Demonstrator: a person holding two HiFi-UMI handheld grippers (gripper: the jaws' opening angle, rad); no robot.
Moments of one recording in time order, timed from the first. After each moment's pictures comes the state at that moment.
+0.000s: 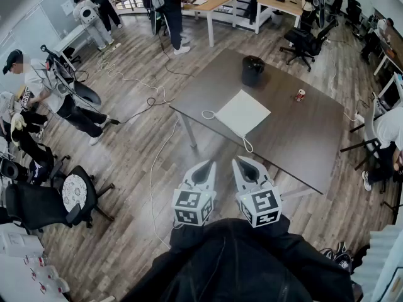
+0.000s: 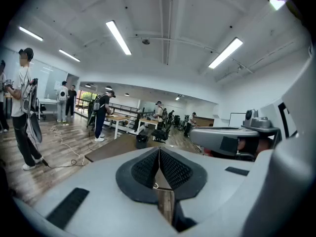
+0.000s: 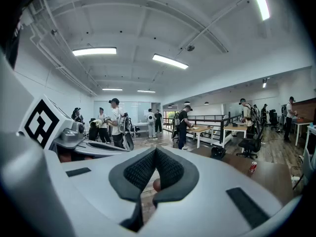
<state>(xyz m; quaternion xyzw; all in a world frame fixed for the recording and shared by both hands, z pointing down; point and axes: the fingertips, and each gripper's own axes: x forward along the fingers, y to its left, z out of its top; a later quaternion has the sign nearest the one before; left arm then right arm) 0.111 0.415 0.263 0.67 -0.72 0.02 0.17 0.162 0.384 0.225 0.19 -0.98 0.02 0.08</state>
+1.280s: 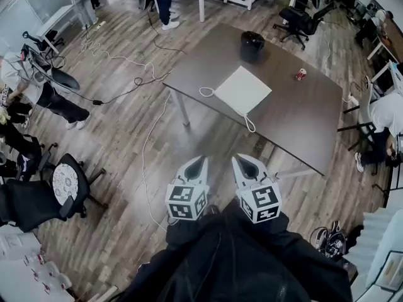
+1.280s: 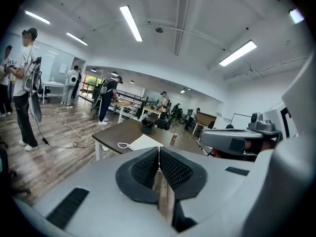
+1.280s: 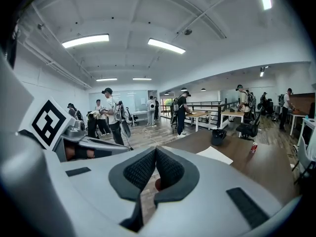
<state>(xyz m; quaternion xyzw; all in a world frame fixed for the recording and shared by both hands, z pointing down) 0.046 0.456 0.333 0.66 -0.71 0.01 0.25 0.117 0.415 0.293 0.20 -0.97 0.06 0.15</state>
